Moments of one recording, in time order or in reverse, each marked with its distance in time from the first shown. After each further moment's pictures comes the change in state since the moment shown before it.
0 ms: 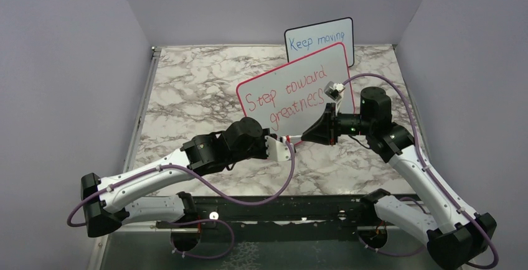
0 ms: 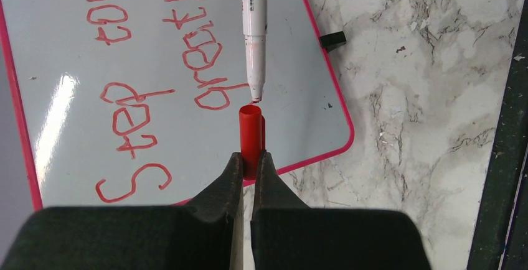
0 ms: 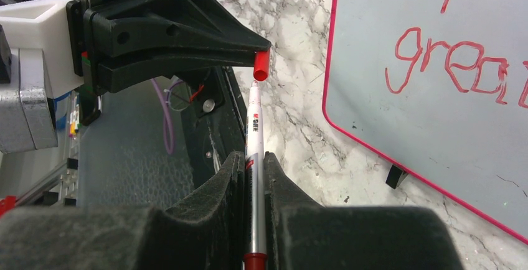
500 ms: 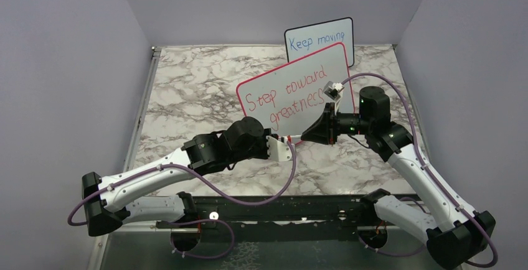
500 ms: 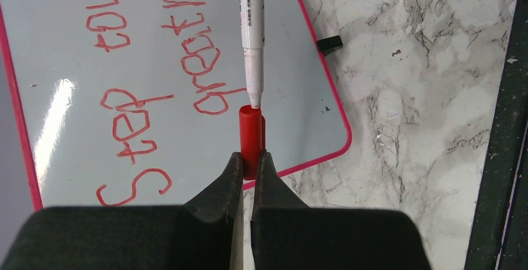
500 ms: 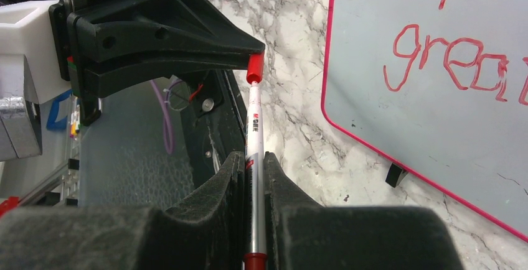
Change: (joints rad) left arm -0.008 0.010 0.017 -0.007 0.011 -0.001; right arm 0.000 0.016 0.000 0.002 0.000 0.001
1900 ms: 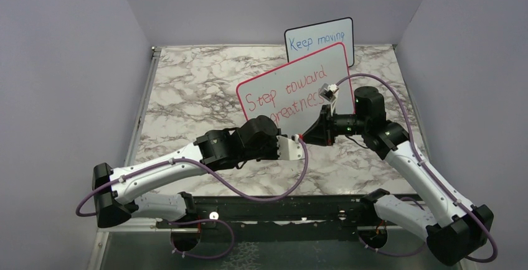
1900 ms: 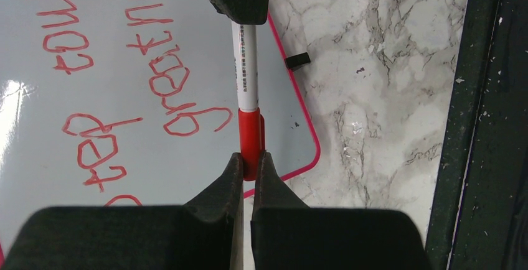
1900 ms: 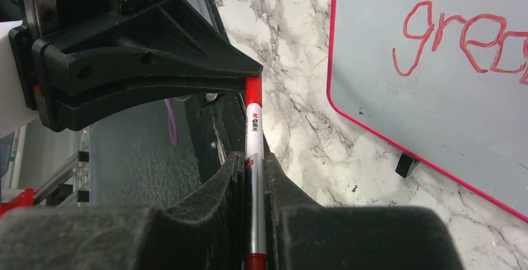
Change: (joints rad) left arm -0.042 0.110 0.101 -0.051 0.038 -0.084; right arm 0.021 0.032 0.000 -0.028 0.005 -0.002
